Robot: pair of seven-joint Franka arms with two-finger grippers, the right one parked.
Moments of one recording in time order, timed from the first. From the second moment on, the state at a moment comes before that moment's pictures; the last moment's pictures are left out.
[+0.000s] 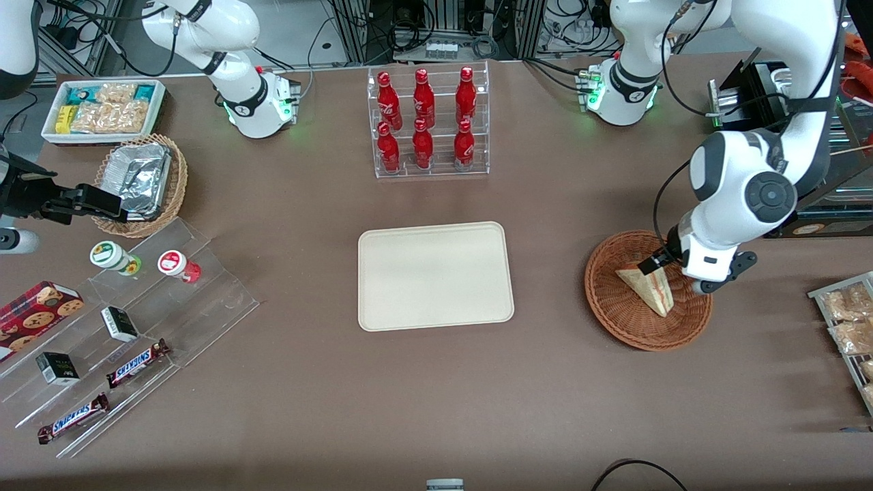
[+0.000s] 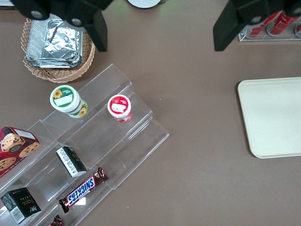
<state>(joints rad) -0.07 0.17 -0.04 -2.15 0.00 2.23 -0.66</state>
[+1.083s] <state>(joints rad) -0.07 0.25 -0.04 -2.16 0.00 2.37 -0.67</state>
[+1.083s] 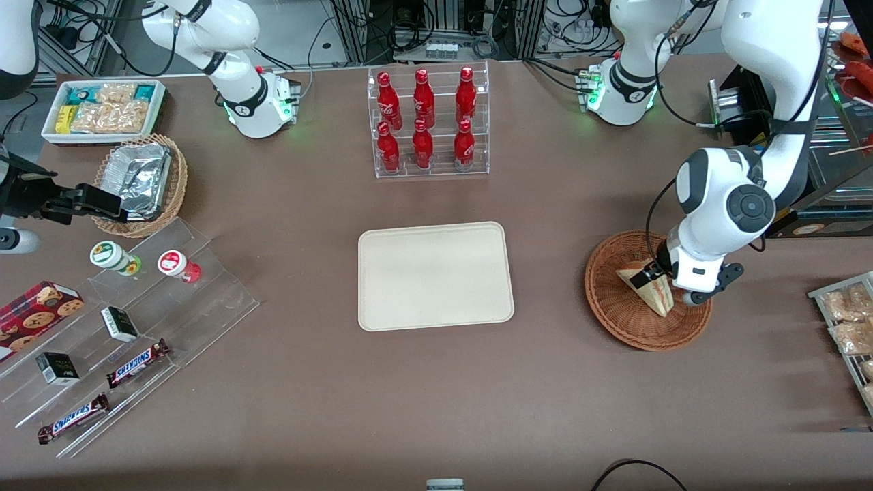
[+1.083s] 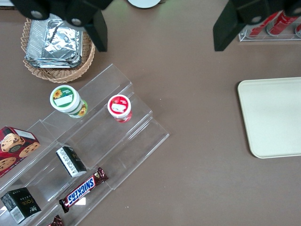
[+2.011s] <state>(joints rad) -0.06 0.29 -0.03 -2.17 0.00 2.40 -0.67</state>
